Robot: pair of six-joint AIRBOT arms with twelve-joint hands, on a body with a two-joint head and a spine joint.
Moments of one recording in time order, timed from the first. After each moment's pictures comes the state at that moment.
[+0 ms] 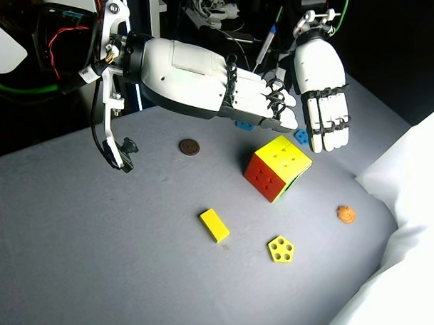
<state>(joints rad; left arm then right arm) 0.25 -0.99 0.70 -1.57 -0.68 2.42 -0.44 -0.61 0.69 -0.21 0.58 -0.95</state>
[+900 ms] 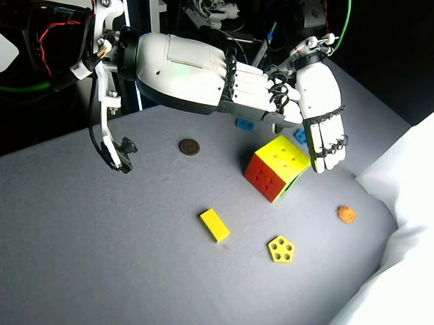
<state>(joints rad) 0.22 -1.15 0.79 -1.80 -0.90 2.50 -0.45 -0.60 0.69 -0.21 0.62 -0.96</state>
